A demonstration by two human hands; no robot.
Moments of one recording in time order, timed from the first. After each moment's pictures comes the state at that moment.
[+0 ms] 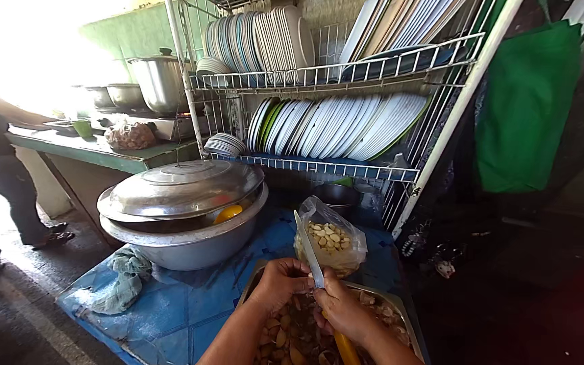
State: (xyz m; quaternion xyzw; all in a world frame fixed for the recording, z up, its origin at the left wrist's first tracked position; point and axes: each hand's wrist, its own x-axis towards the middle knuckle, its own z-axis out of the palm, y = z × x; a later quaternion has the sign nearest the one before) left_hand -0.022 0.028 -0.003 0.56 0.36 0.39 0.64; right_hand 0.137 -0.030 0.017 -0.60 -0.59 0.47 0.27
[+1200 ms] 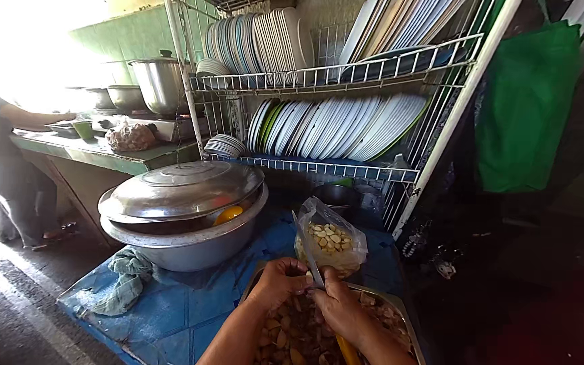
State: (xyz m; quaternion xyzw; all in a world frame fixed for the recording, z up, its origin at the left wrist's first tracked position) left_hand -0.025 0.032 -0.005 0.54 0.38 0.38 0.65; right_hand 0.135 -0.029 0.014 -0.62 -0.60 0.40 0.29
